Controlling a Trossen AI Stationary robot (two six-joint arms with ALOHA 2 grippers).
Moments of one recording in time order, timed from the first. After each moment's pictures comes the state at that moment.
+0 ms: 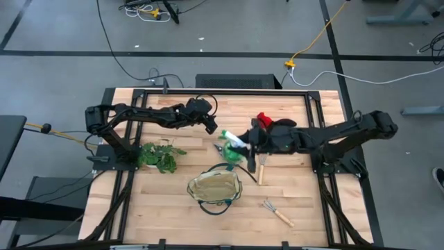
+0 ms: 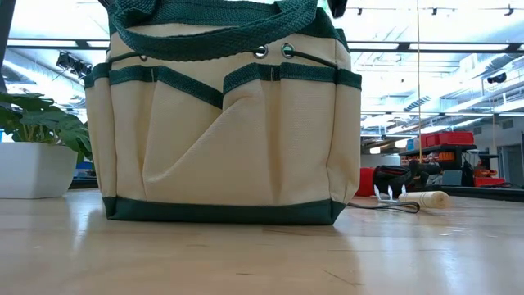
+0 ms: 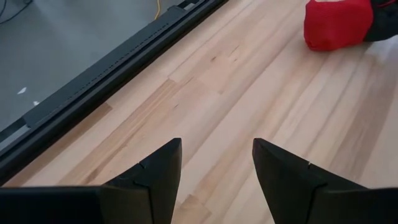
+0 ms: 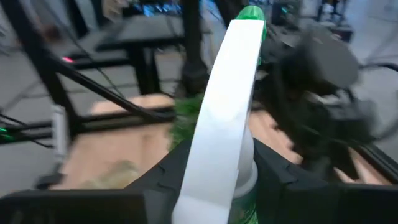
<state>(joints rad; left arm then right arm) 0.34 1.62 0.89 0.06 -0.31 -0.20 0.20 1.34 1.05 0.07 0.27 0.14</state>
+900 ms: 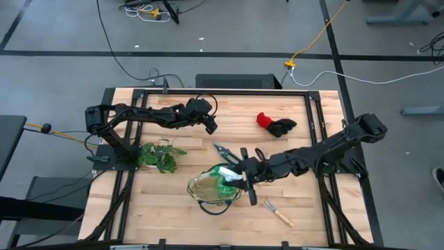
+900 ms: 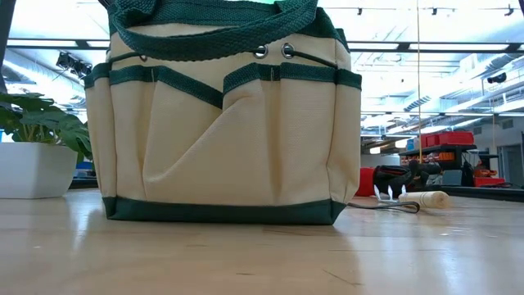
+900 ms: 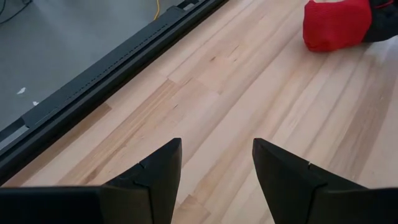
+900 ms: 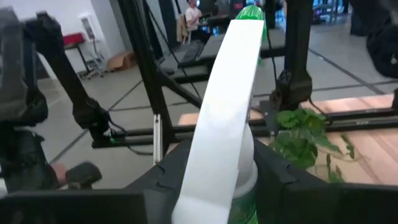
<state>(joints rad) 0.34 1.62 0.89 0.06 -0.31 -0.20 0.40 1.50 1.05 0.34 0.22 0.21</state>
